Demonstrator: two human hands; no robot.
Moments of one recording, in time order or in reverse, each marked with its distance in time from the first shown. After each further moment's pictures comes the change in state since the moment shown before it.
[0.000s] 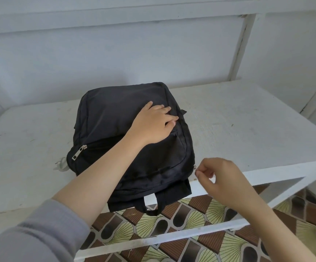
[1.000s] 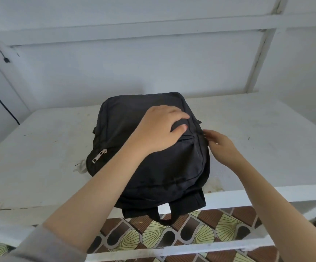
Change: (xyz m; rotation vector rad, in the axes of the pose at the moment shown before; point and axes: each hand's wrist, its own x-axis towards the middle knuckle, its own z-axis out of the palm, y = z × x) left_hand -0.043 -0.001 -0.047 -0.215 0.253 -0.027; right_hand 0.114 0.019 0.011 0.358 0.021 0.189
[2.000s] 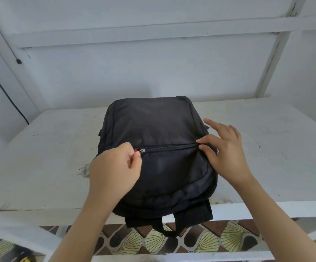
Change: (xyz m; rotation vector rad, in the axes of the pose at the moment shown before) left_hand -0.097 -0.022 0.002 0.161 0.283 -0.497; right_hand -0.007 -0.015 0.003 -0.348 0.325 -0.590
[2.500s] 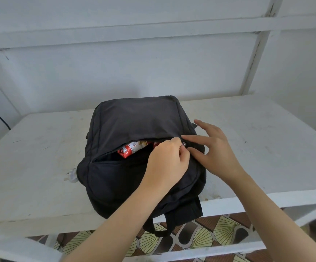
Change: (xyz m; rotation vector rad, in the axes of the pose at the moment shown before) left_hand 0.020 0.093 0.059 -0.308 -0.150 0.155; right_hand -0.001 -0.012 -0.015 0.099 -0.139 0.134
